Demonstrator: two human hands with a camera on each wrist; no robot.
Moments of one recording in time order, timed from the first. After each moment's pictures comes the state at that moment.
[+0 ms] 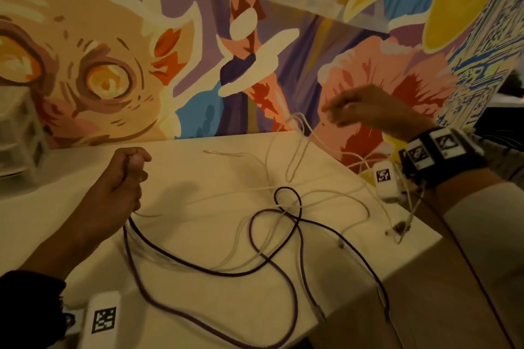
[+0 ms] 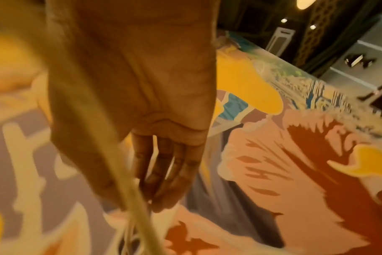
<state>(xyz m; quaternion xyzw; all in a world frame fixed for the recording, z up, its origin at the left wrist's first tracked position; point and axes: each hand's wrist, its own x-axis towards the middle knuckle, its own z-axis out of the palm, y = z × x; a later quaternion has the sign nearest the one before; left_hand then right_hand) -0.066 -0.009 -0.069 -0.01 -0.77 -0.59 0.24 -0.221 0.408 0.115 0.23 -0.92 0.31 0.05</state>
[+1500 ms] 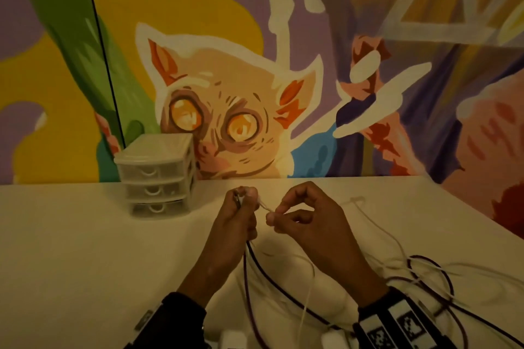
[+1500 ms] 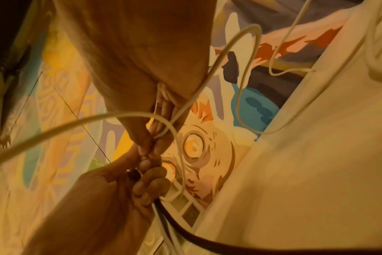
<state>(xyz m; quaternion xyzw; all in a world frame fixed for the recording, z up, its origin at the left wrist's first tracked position) -0.058 -0.026 -0.063 0.06 -0.65 -0.70 0.29 -0.118 0.134 -0.031 0.32 -0.71 0.62 -0.02</state>
